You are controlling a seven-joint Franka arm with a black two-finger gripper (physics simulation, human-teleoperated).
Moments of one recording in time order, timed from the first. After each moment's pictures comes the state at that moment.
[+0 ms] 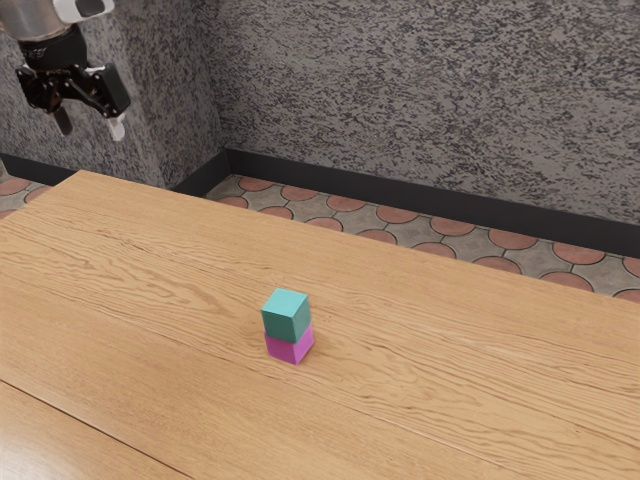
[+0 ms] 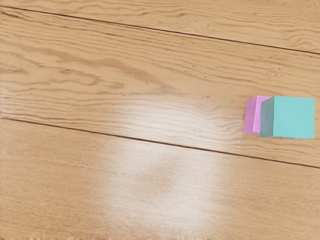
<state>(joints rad) -0.16 -0.25 0.25 -1.66 0.07 1.52 -0.06</state>
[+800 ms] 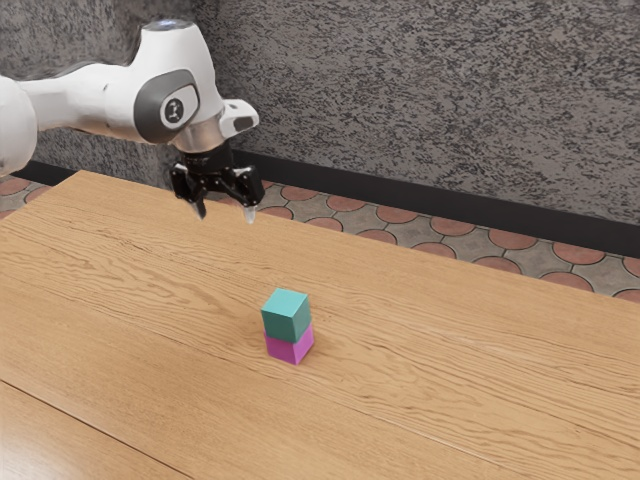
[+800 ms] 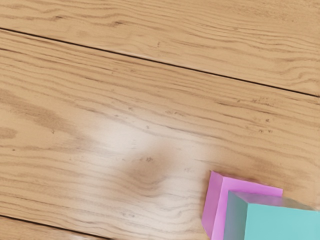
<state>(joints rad) -0.23 0.14 0.24 -1.77 -0.04 1.98 -0.19</state>
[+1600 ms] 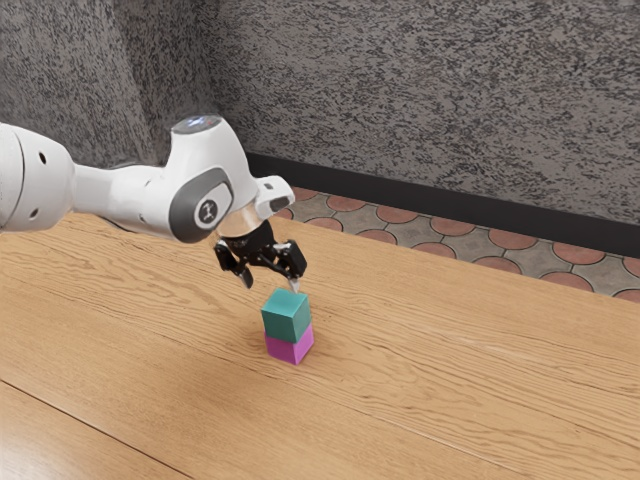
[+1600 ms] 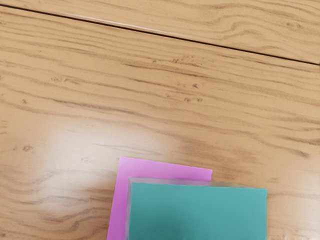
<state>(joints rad) -0.23 0.14 0.11 -2.09 -0.14 2.39 -0.18</state>
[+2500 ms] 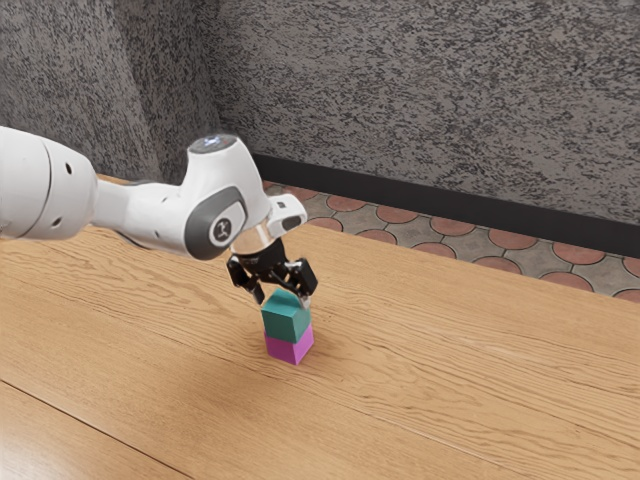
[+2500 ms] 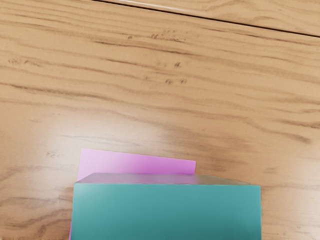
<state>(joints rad) -0.22 0.20 0.07 -2.09 -0.16 2.42 -0.16</state>
